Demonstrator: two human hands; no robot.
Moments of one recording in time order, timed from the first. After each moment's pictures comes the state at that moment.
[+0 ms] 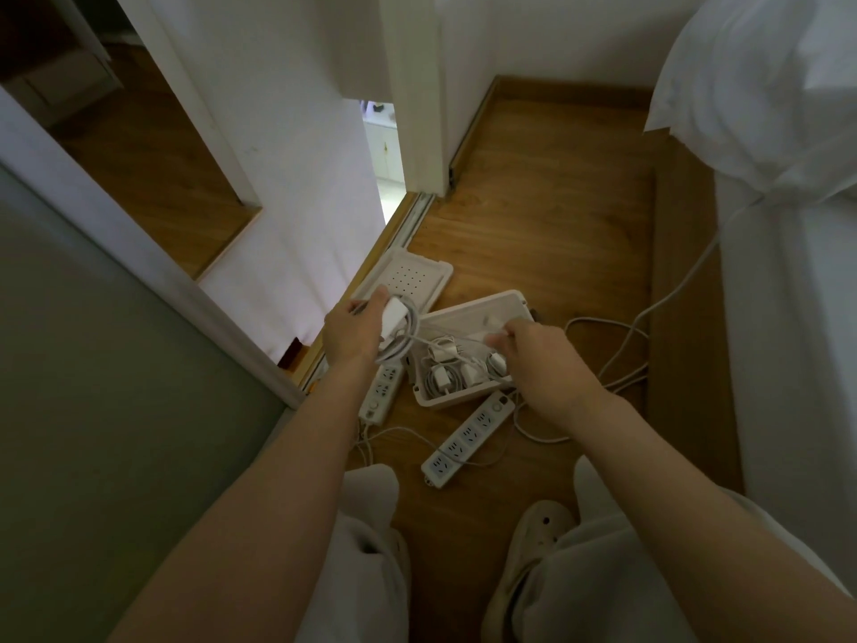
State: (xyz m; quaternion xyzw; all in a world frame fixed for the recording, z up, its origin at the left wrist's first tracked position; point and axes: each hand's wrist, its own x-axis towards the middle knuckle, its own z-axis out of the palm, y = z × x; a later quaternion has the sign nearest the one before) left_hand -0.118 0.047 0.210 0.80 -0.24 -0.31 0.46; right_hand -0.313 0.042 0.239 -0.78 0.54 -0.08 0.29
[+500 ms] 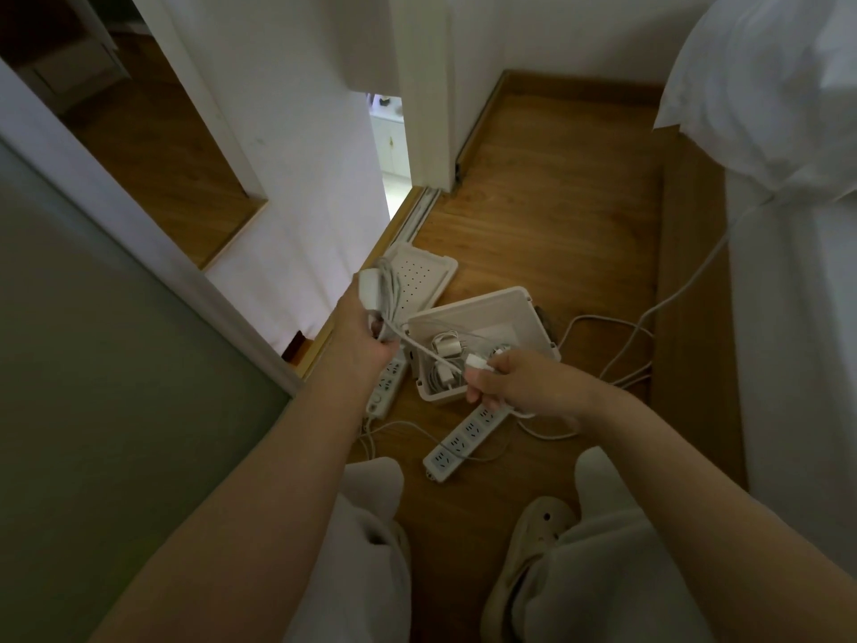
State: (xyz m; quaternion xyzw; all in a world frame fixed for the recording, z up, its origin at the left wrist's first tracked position) left_hand -0.127 0.054 0.240 0.54 0.07 -0.56 0.62; right_hand -0.311 0.052 0.250 -0.70 0.44 0.02 0.57
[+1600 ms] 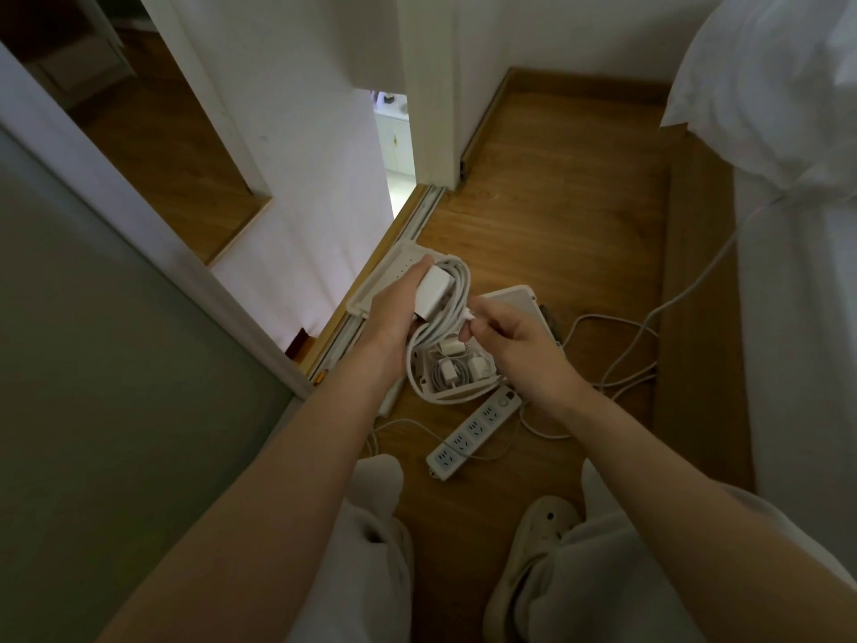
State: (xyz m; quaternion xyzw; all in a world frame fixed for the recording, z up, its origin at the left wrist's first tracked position) left_hand -0.144 0.049 0.243 0.60 -0.14 -0.59 0.52; right_hand -0.290 0.048 0.237 -0.65 0.40 -0.27 0.59
